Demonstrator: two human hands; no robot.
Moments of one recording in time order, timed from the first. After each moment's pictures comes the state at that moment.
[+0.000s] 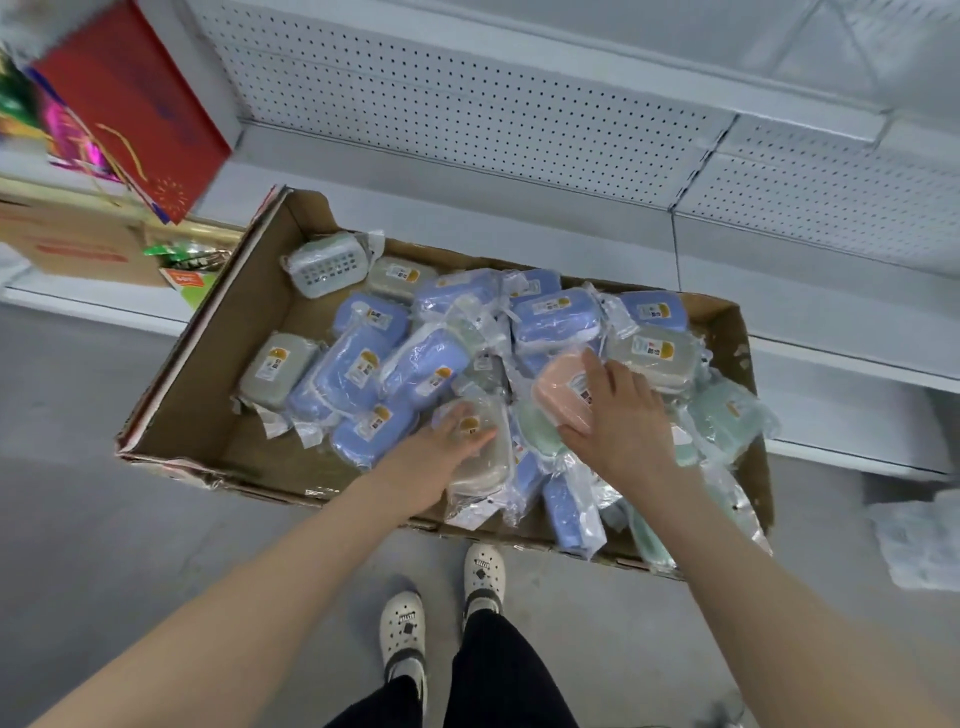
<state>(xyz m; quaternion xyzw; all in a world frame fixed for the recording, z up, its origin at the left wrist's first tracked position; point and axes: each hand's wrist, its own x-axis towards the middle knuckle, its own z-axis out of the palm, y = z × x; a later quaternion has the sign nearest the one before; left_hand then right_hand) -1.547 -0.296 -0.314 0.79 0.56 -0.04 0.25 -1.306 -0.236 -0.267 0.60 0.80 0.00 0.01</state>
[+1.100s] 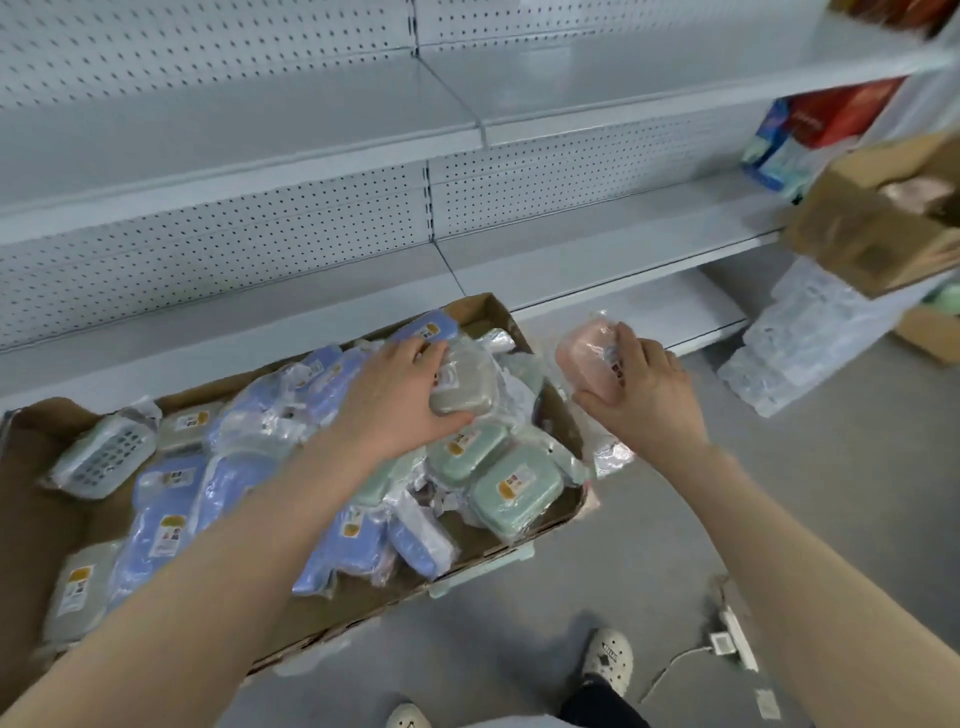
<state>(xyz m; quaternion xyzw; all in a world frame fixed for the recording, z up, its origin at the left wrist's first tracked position) -1.351 -0.219 -0.173 0.90 0.43 0.07 0.03 -1.080 -0.323 -0.194 0.79 0.59 0.04 -0.18</state>
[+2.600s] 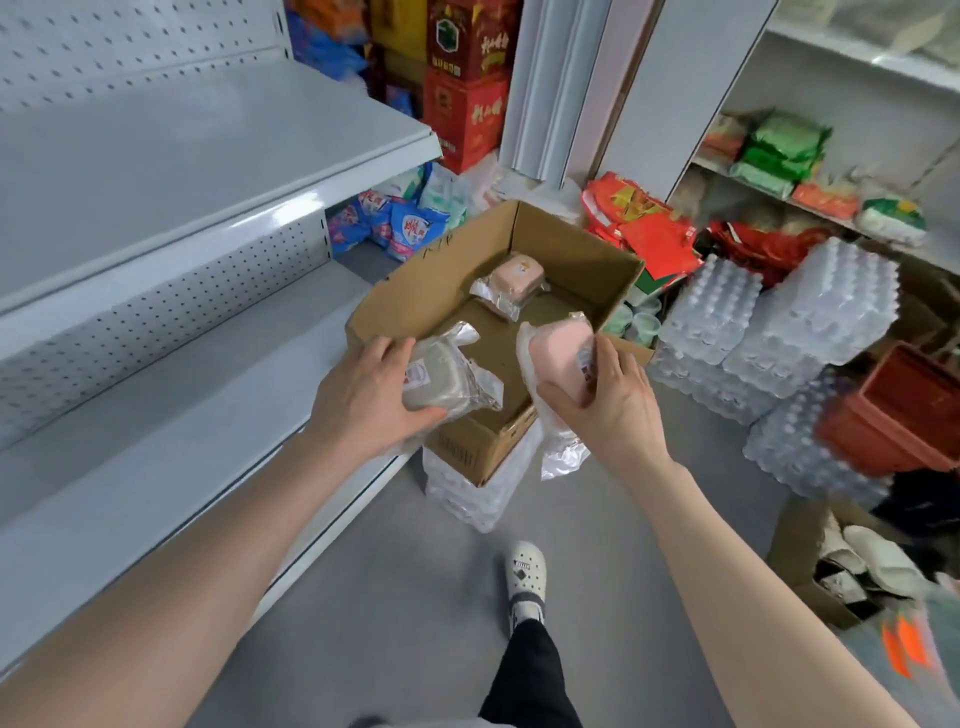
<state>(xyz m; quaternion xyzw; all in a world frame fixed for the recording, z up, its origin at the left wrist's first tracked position) -0.304 -0.015 -0.181 0.96 0.25 0.07 0.08 -0.138 -0.227 -0.181 0.93 0.31 0.07 -0.20</state>
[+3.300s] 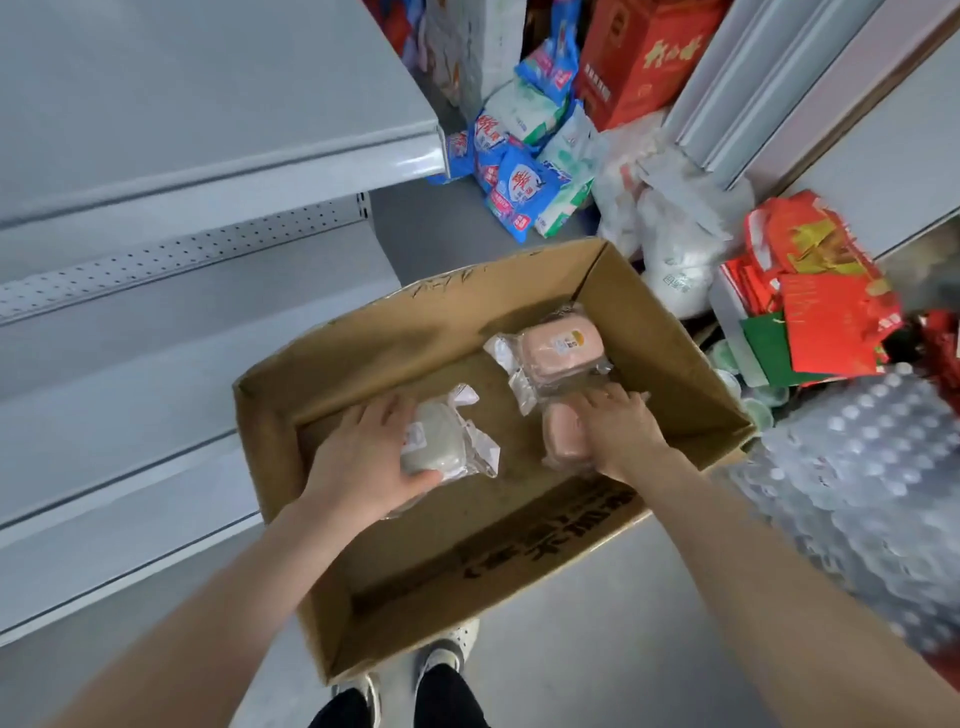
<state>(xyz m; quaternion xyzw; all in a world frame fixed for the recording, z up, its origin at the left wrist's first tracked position) -0.071 0.031 -0.278 0.88 0.45 -0.05 0.14 0.222 -0.051 -0.306 0.75 0.61 -0.15 0.23</state>
